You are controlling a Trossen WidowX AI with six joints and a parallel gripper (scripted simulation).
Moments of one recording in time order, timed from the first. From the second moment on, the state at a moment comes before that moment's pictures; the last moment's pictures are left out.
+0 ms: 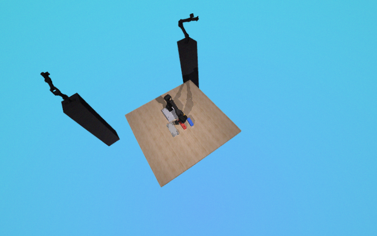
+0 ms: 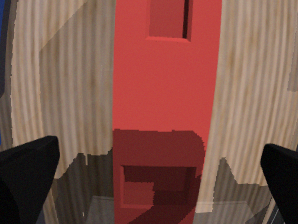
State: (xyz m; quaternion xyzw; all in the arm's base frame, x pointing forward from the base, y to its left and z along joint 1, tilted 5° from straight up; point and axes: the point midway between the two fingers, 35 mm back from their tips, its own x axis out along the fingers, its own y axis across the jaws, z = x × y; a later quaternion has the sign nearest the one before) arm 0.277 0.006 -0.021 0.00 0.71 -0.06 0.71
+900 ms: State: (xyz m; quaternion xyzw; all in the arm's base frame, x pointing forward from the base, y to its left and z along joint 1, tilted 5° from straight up) arm 0.276 0.003 -0.064 0.00 0.71 -0.06 0.70
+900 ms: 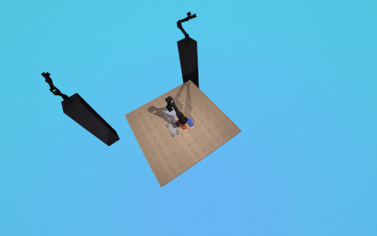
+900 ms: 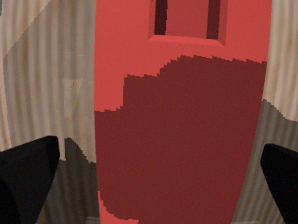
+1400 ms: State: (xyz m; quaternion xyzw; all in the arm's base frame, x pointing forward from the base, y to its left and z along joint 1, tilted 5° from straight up) arm 0.274 0.003 -0.067 0.00 0.71 -0.06 0.70
